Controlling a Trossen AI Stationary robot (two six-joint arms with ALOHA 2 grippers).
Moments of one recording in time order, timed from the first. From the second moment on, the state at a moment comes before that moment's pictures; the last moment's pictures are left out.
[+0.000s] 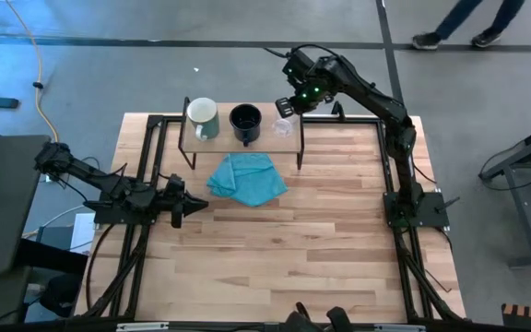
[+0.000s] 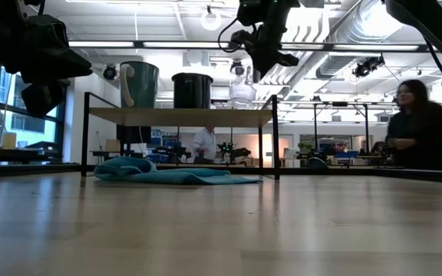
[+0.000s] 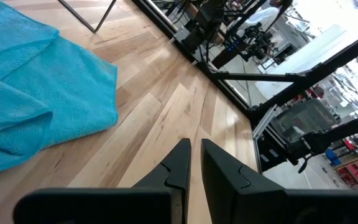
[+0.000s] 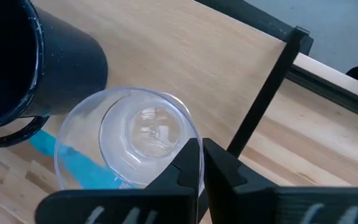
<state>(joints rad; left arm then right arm) -0.30 0.41 0.14 -0.01 -0.44 -0.87 -0.58 2.07 2.34 -1.45 -0.03 0.51</state>
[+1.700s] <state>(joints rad) -0.30 0.41 0.14 0.00 -0.44 -0.87 -0.58 2.09 2.34 -1.44 -0.06 0.41</state>
